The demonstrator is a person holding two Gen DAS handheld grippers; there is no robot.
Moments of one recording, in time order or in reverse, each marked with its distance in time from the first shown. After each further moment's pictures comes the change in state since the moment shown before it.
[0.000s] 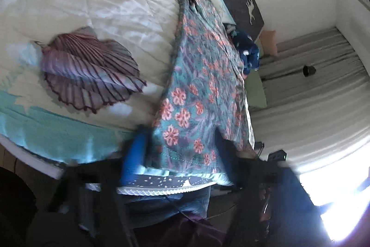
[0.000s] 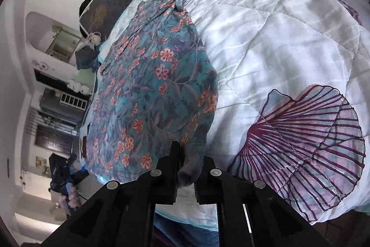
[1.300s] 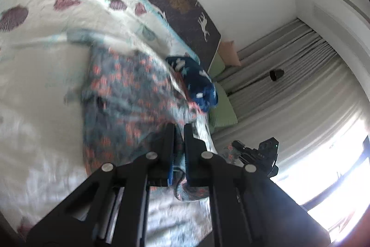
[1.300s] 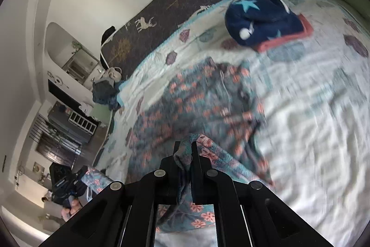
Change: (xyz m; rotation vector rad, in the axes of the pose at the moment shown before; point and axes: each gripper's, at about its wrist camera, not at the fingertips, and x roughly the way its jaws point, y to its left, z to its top) left arm 0.022 -0.114 0.187 0.210 -0.149 -0.203; right arm 0.006 0.115 0.191 -0.129 -0.228 0.058
